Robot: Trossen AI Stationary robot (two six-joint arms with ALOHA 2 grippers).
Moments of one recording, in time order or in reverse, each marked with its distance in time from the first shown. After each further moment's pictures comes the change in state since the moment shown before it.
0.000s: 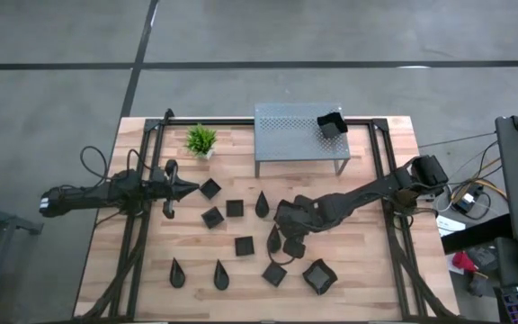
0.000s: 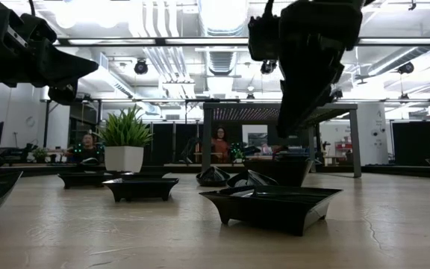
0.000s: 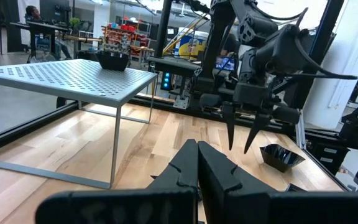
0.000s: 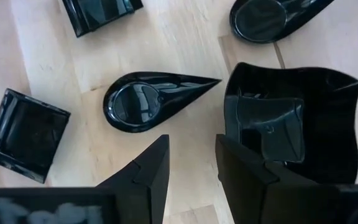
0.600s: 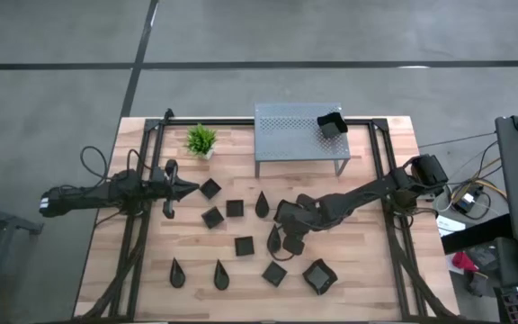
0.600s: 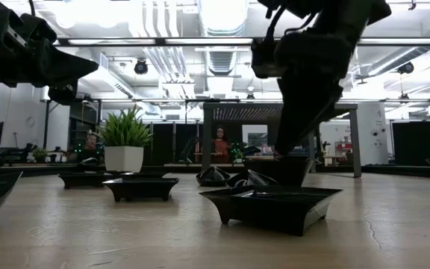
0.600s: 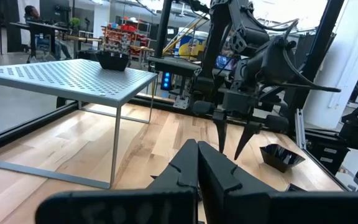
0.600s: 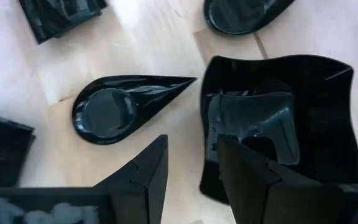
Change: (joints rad) left arm 0.000 0.000 0.000 0.000 0.000 0.000; right arm -0.020 0.000 -0.096 0.112 0.036 0.049
